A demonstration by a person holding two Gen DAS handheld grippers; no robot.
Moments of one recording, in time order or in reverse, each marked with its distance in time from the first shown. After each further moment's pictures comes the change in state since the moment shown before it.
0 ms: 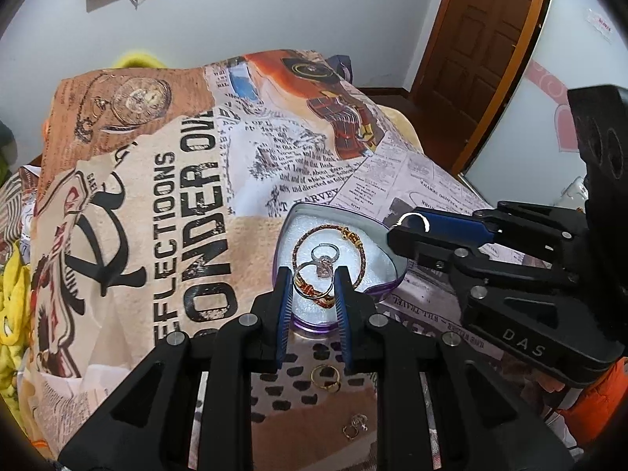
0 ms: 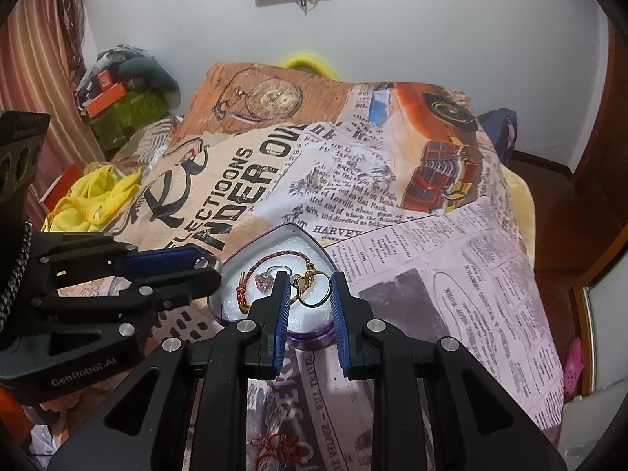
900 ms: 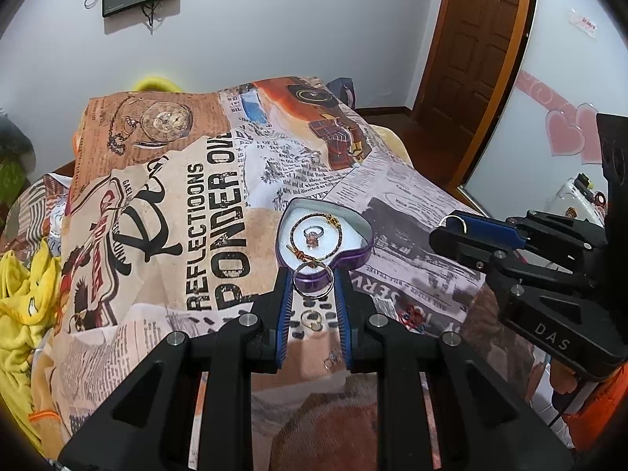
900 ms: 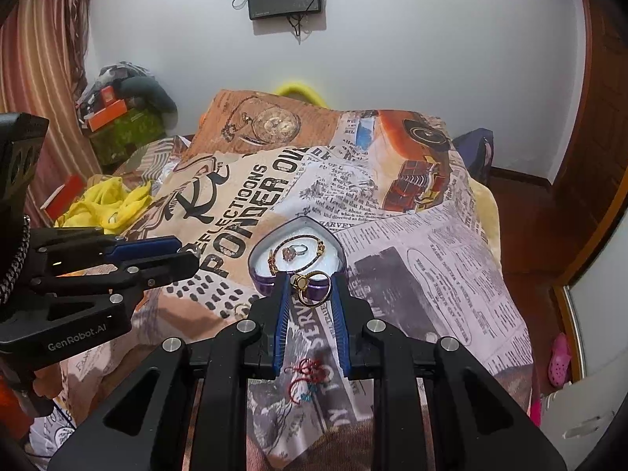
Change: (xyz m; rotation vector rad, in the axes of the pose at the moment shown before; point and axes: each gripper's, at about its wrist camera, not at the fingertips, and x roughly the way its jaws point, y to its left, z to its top) left arm -0.075 -0.022 -0.033 0.011 -0.093 0.052; right arm -0.069 0.025 -0.030 0.007 -0.109 -0.066
